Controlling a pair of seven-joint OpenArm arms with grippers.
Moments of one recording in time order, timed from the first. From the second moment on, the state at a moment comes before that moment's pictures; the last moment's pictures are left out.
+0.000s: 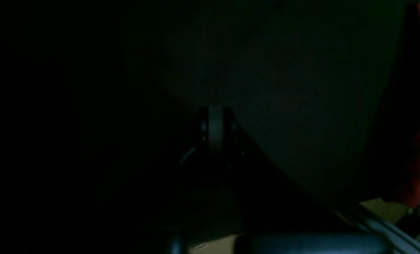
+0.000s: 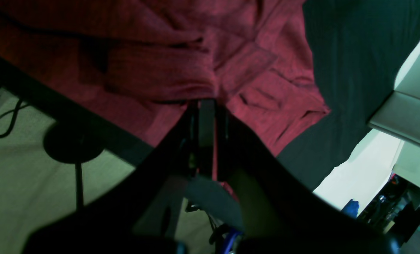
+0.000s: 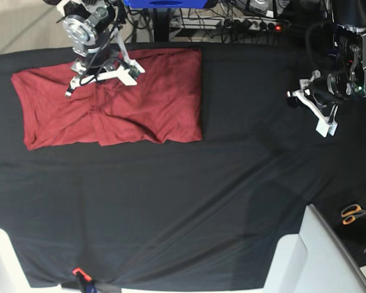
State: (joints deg) left arm 10.8 -27.4 -12.7 72.1 -42.8 -21.7 50.1; right arm -25.9 14.0 -29.4 104.9 -40.1 11.6 -51.4
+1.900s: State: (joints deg) left arm 10.1 -27.7 -12.7 71.6 -42.6 -21.7 50.2; right arm -27.5 12.4 -16.5 100.6 -35.4 11.2 -51.3
